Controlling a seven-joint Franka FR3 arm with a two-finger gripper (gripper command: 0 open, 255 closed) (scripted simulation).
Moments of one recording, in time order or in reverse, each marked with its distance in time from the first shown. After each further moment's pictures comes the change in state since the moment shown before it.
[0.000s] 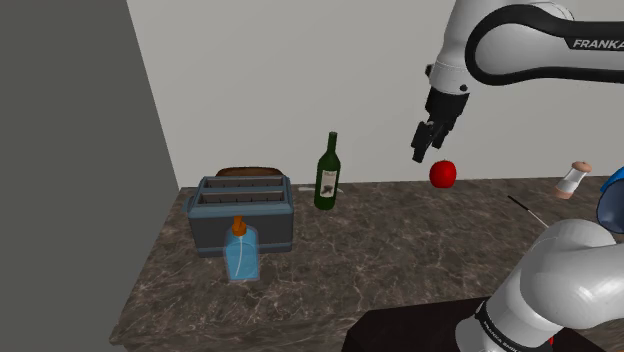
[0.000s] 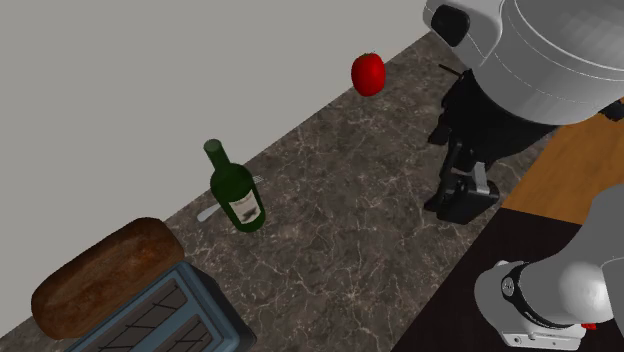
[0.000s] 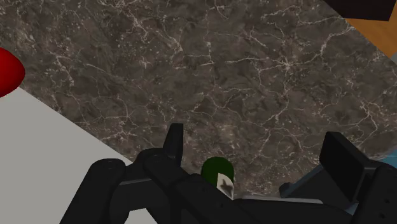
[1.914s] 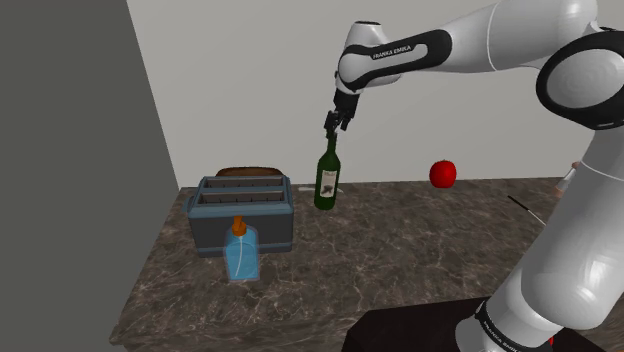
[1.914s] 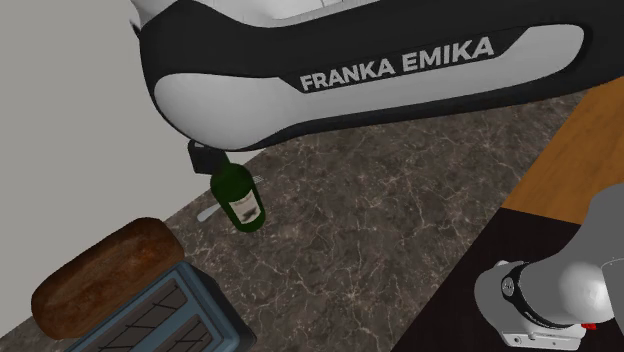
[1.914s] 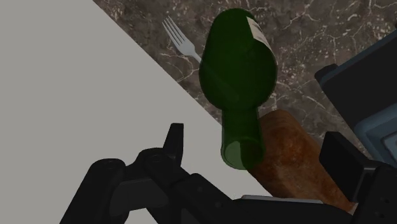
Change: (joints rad) arm 0.025 0.916 -0.092 0.626 0.090 0.435 -0.264
